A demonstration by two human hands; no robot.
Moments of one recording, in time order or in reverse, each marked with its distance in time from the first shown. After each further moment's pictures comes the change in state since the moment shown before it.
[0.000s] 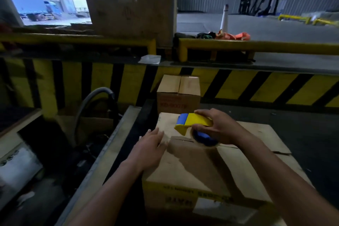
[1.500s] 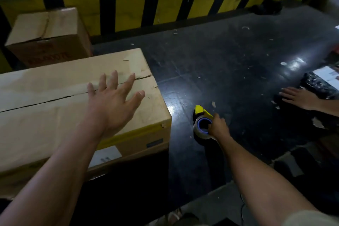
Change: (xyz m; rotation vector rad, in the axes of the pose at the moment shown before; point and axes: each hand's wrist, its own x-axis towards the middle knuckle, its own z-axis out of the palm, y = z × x) left_hand 0.018 0.246 0.176 0.435 -0.158 0.315; right_hand -0.295 0.402 0.132 0.162 0.085 1.121
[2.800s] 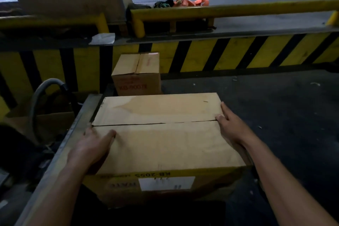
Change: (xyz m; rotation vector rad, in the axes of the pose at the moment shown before) left_hand -0.098 -0.219 -0.052 -0.490 0.111 -0.942; right_hand -0.116 -0.277 -0.092 0.346 -0.179 -0.522
